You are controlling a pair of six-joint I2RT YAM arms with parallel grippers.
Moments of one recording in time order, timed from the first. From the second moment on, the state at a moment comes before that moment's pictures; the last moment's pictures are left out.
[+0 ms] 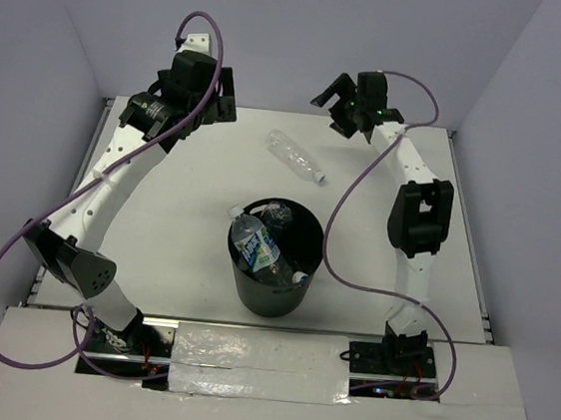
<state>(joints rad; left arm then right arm) -0.44 1.60 1.92 -0.83 -0.45 -0.38 0.22 2.17 1.98 -0.35 -0.17 0.90</state>
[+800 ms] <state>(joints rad) -0.44 1.76 2.04 -0.98 -0.29 -0.48 0.23 2.13 2.03 -0.74 -0.10 0.54</state>
